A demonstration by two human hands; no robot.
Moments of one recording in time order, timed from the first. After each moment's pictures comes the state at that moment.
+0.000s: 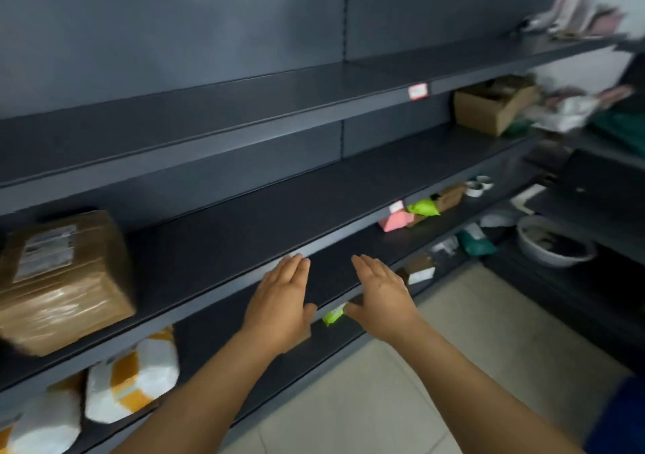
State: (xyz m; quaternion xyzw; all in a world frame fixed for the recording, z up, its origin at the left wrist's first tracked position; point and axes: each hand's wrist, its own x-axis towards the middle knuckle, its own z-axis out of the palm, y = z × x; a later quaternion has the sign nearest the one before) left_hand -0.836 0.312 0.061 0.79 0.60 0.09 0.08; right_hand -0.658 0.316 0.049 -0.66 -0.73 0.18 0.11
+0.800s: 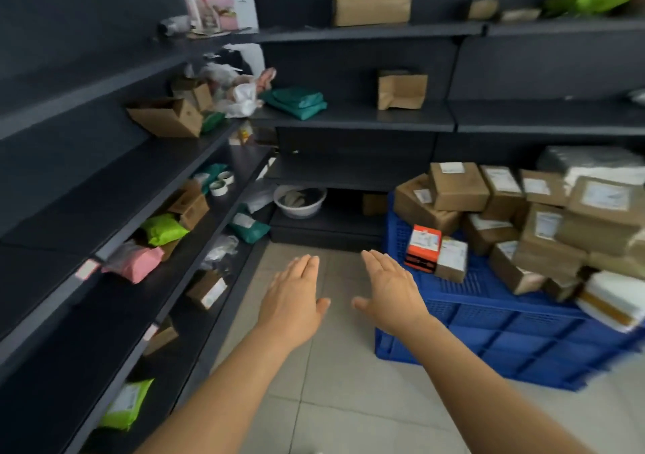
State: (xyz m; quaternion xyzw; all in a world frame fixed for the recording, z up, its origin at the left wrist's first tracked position) left_hand -0.370 0.214 0.042 0.96 0.25 0.02 0.12; right_hand -0.253 0.087 0.033 -0.91 -0.37 0.11 0.17
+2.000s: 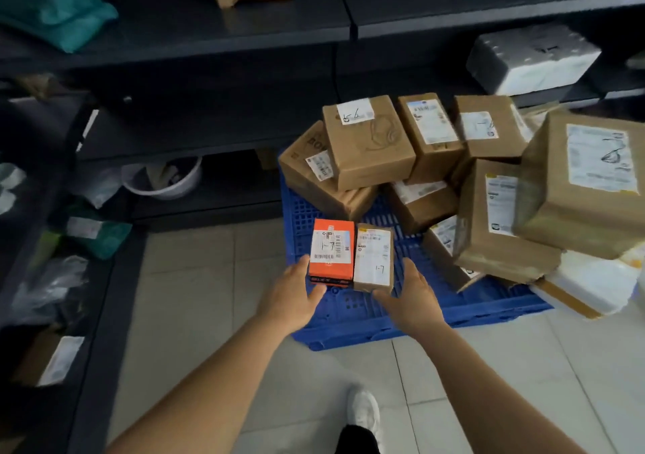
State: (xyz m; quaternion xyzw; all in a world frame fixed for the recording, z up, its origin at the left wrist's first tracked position) left_hand 0.034 0.219 -0.138 0.91 0.20 -0.19 0.30; right_hand 0.099 0.029 -0.145 -0.91 0.03 0.29 0.30
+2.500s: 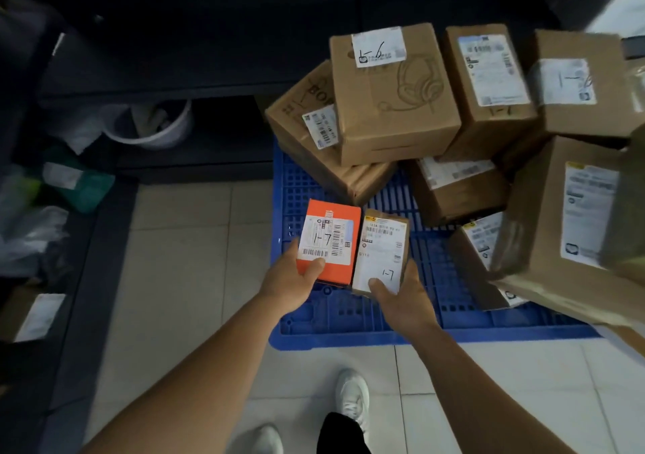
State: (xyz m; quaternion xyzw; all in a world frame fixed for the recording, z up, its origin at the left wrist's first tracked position) left_hand 0.102 0.223 -0.245 0.81 0.33 -0.20 0.44; right_hand 0.158 0.037 -0.265 -0.86 0.10 0.36 0.34
